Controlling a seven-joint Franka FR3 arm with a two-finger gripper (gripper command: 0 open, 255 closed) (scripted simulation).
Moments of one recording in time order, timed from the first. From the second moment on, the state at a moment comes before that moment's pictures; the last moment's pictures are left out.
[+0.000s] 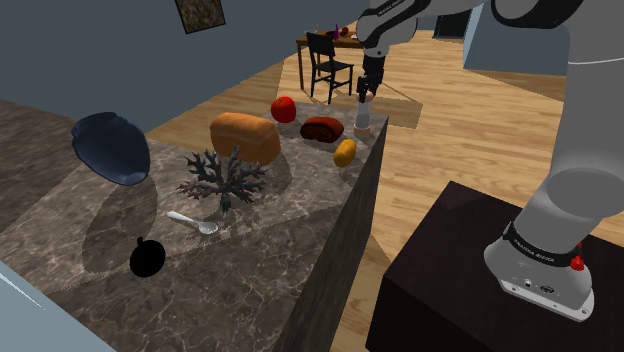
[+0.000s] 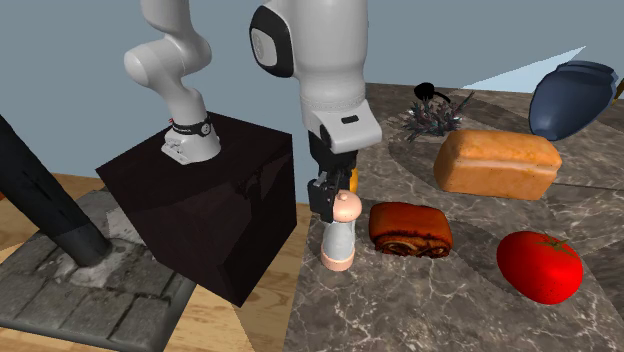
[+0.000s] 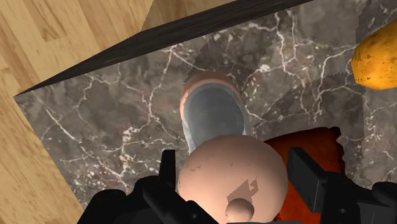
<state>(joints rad) -0.15 0.37 -0.25 -1.69 0.14 2.13 -0.45</state>
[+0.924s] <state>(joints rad) -0.15 0.34 -0.26 -1.62 0.13 2.03 -0.43</state>
